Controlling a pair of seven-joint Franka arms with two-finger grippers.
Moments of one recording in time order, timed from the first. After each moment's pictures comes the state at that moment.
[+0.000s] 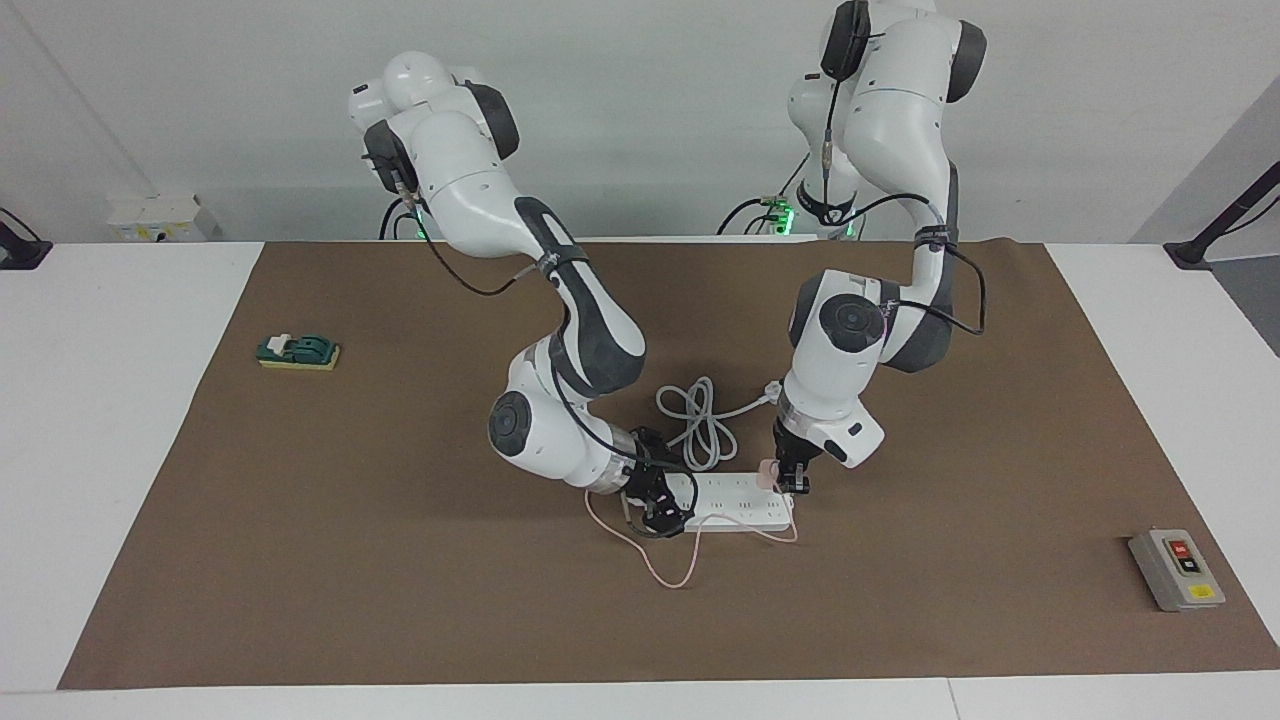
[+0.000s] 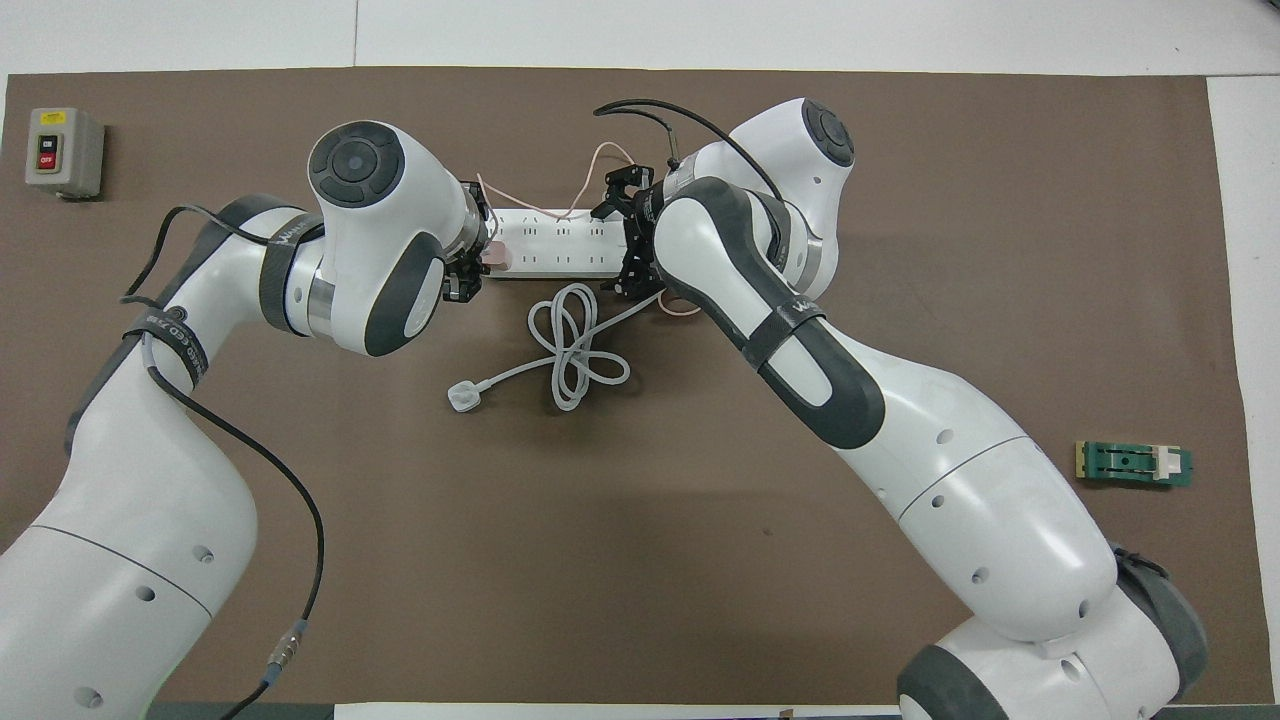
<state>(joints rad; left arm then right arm) -0.30 0.53 -0.11 -1.61 0.06 2.24 -1.82 0.33 0.93 0.12 -1.12 0.67 2.14 1.47</state>
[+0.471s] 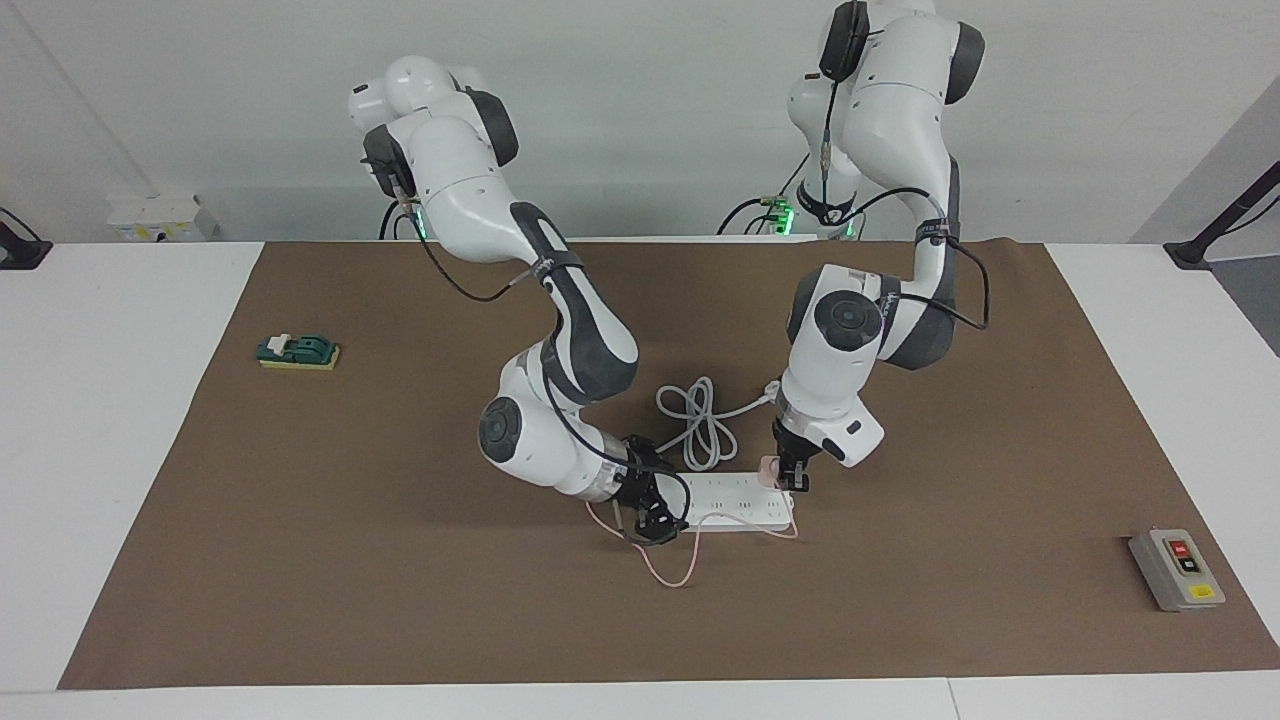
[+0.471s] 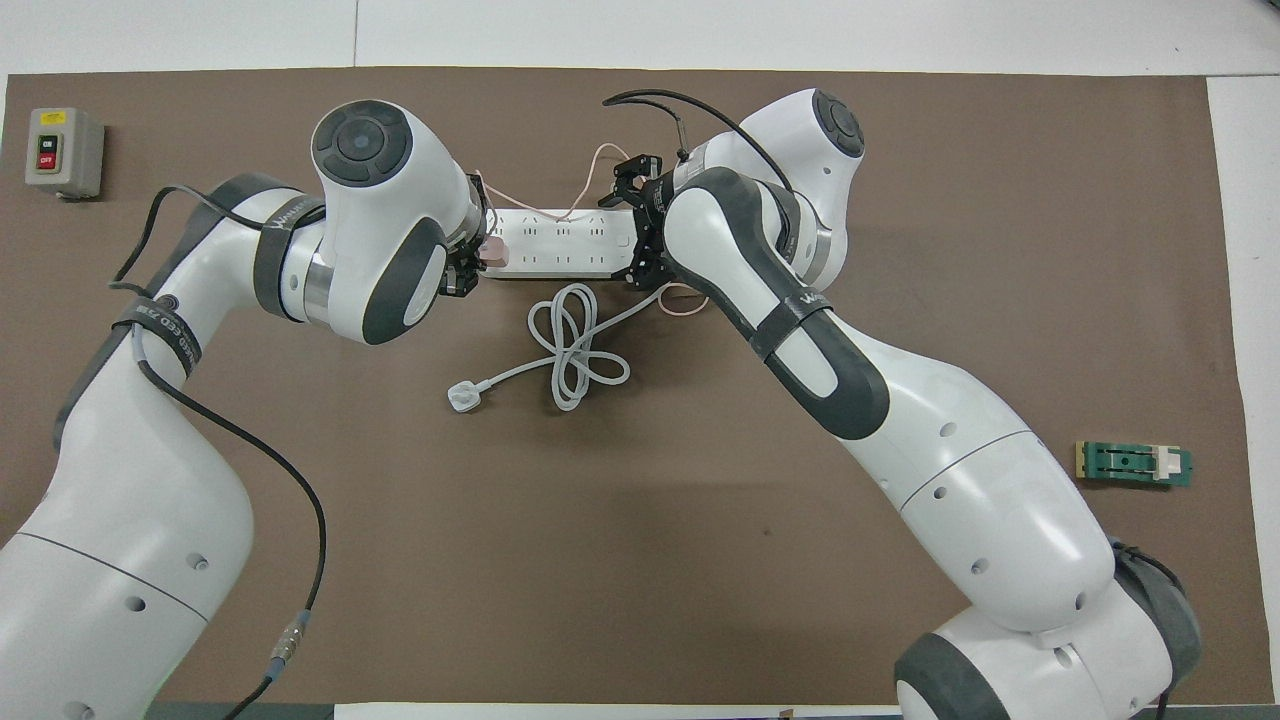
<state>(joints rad) -0.31 0.52 -0.11 -1.53 0.09 2.10 -1.82 0.33 0.96 0.10 -1.07 0.66 2.13 1.43</state>
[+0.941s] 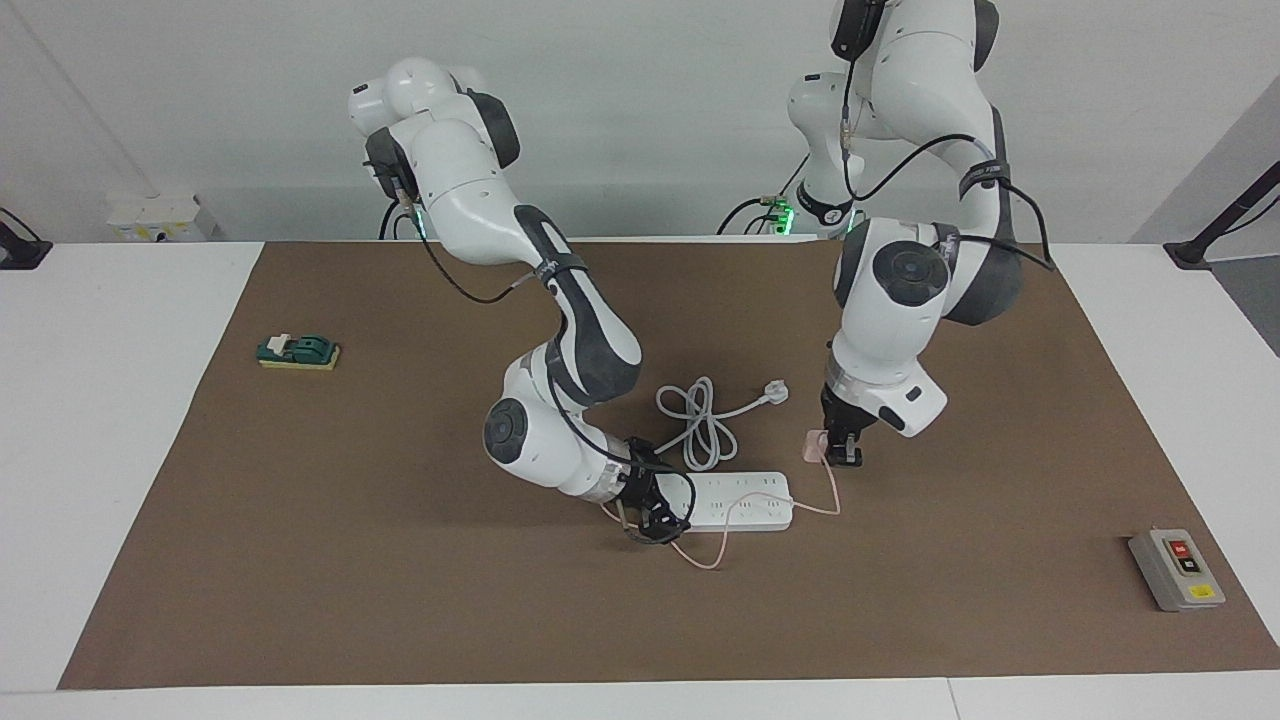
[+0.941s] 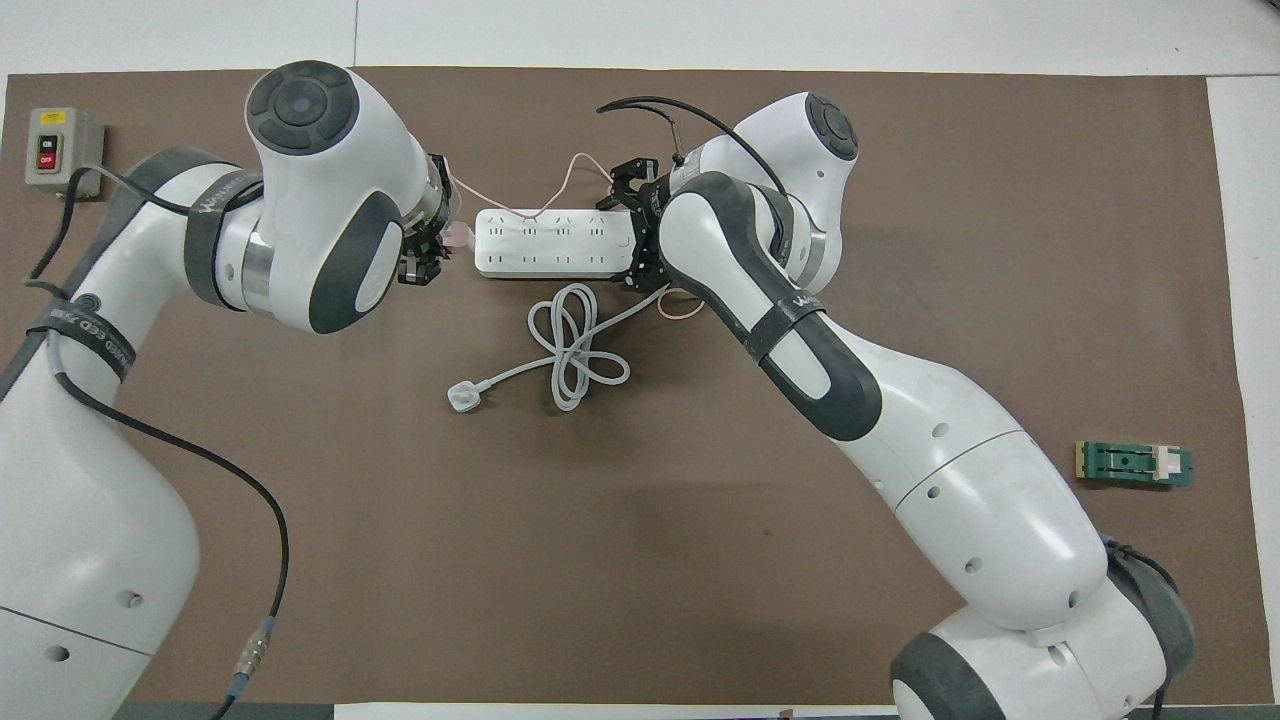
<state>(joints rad) -0.23 0.41 -0.10 -1.52 0.09 1.95 -1.70 0.34 0.97 0.11 -1.07 0.65 2.14 1.41</state>
